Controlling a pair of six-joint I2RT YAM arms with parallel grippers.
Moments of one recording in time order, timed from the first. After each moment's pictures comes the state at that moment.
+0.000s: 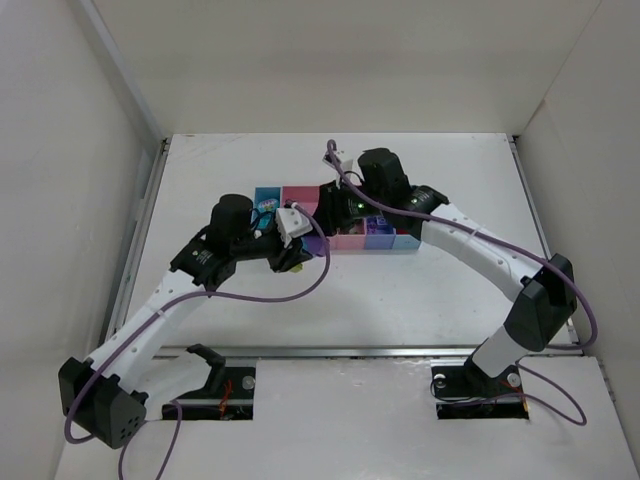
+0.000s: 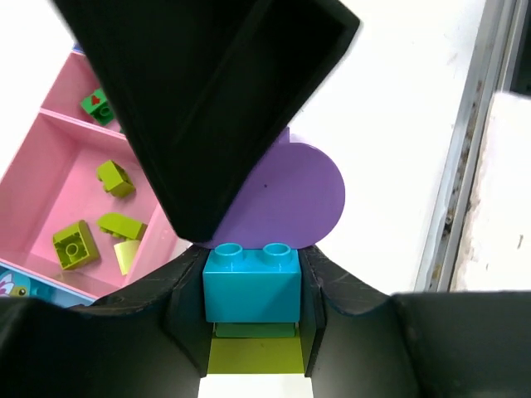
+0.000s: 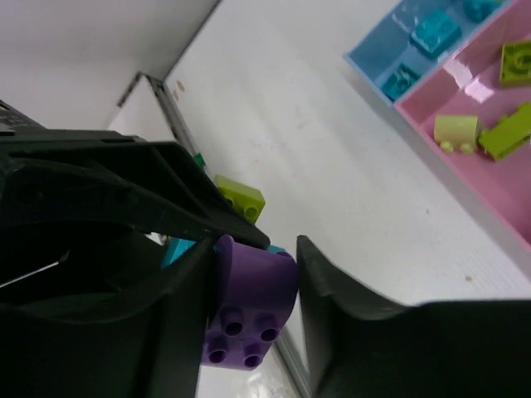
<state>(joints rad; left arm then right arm) -0.52 1.01 0.91 -0.42 0.61 0.40 0.72 1.60 1.45 -0.38 -0.55 0.39</state>
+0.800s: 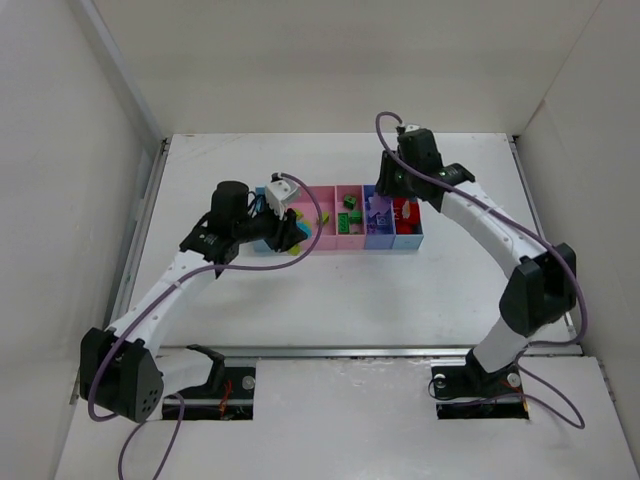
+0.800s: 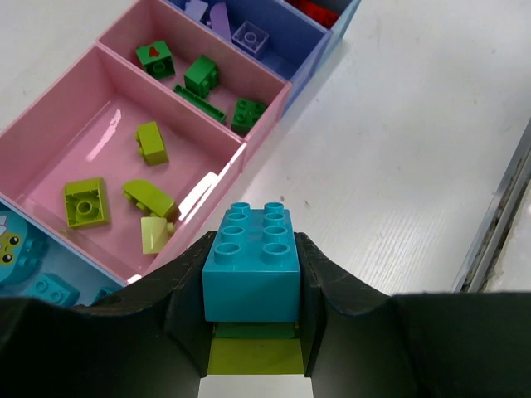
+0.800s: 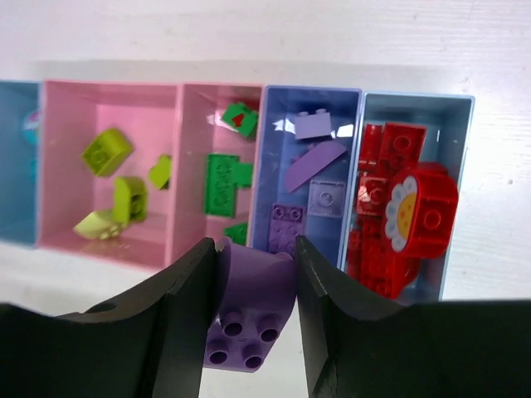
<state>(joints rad) -0.38 1.16 0.89 -0.26 0.60 0.18 0.43 1.62 1.47 -0.53 0.08 0.40</state>
